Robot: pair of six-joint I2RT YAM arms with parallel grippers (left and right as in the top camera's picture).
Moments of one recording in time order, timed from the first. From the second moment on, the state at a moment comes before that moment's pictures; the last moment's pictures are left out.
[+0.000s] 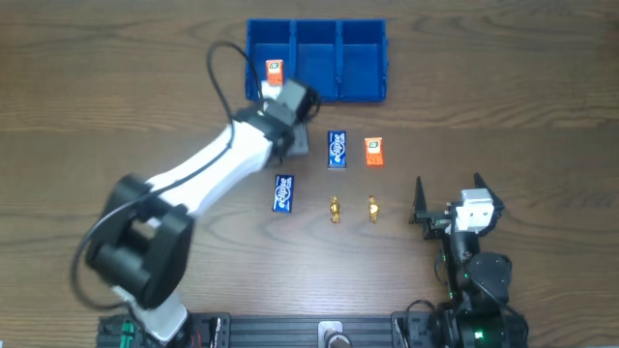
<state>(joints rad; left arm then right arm) -0.57 1.85 1.33 -0.64 -0.18 -0.61 0.10 0.01 0.01 -0.07 0.06 -0.04</state>
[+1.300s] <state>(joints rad) -0.44 2.36 2.33 -1.06 -0.20 -0.45 0.10 0.01 0.01 -0.07 0.06 -0.04</state>
